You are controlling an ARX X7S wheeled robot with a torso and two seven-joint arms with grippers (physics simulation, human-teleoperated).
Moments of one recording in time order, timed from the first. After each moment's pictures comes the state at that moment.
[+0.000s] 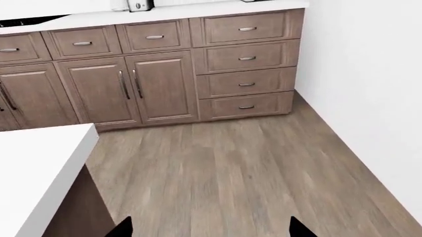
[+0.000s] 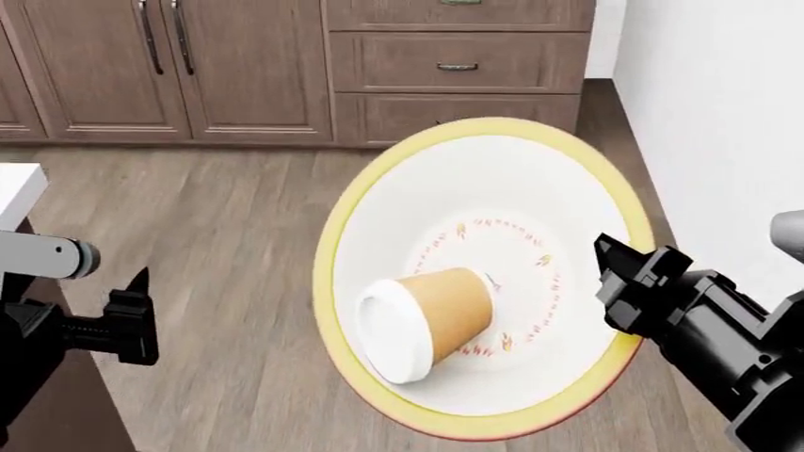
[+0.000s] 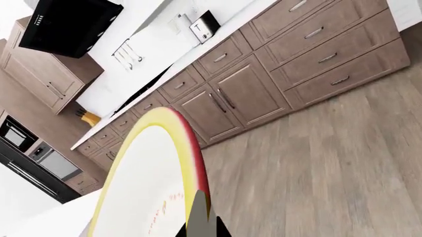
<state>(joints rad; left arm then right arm) -0.62 -0.48 0.26 0.04 -0.60 -0.73 -0.21 0.68 0.65 -0.05 0.20 1.37 0.76 -0.02</state>
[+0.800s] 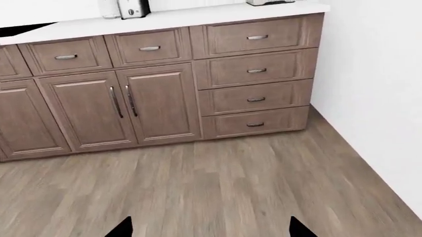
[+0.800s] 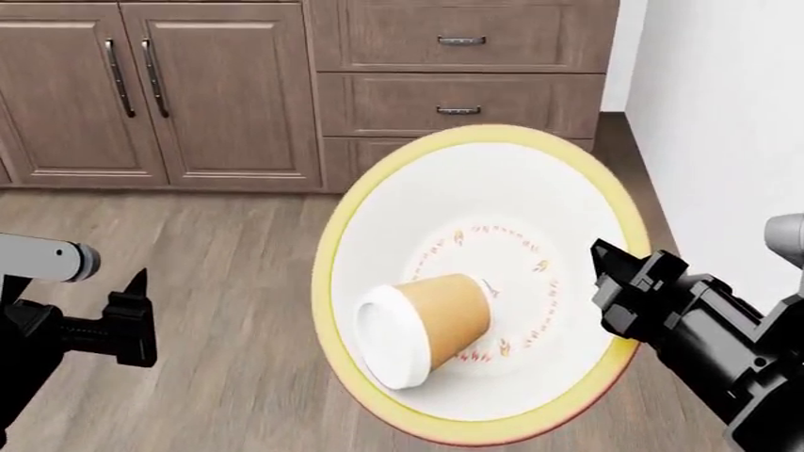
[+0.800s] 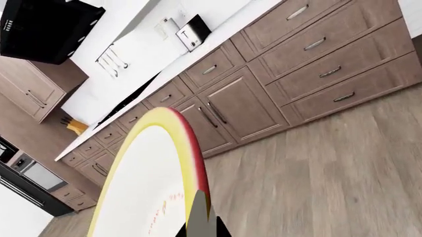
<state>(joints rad) -0.62 -0.49 0.27 0.04 -0.59 -0.72 -0.22 0.67 0.65 -0.06 0.20 1.37 0.76 -0.02</state>
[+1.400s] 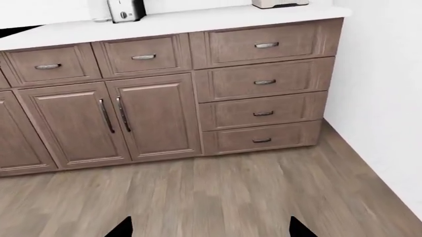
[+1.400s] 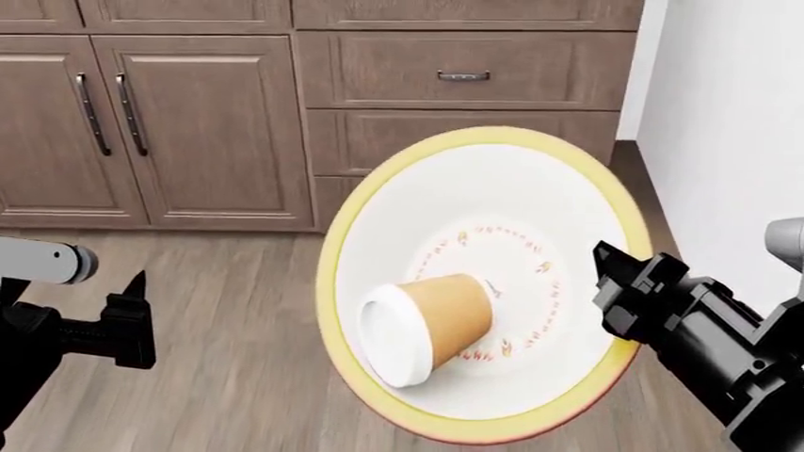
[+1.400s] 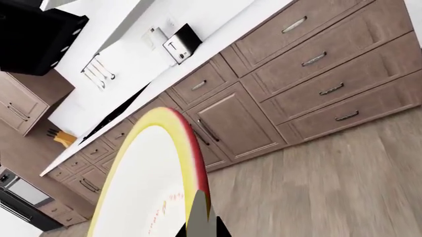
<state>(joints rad) -0.61 -0.49 0.27 0.04 -0.60 -0.71 -0.22 0.67 0.64 -0.07 0.21 1.37 0.74 -0.02</state>
